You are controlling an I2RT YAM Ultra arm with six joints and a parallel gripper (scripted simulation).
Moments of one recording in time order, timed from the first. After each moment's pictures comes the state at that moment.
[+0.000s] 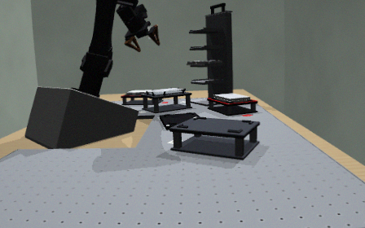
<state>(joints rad) 1.44 0.97 1.04 -0.69 0.67 0.08</state>
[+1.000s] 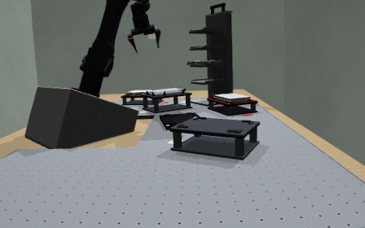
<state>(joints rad) 1.35 1.53 1.77 -1.16 0.35 -0.32</state>
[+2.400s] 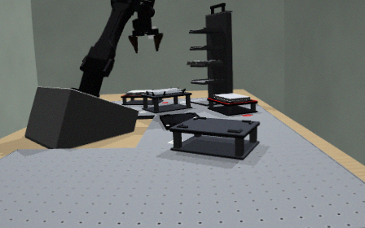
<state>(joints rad) 1.31 1.84 2.24 -1.56 0.25 -0.62</state>
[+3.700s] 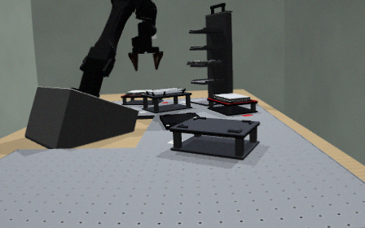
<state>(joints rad) 1.25 1.78 1.84 -1.30 0.22 -0.73</state>
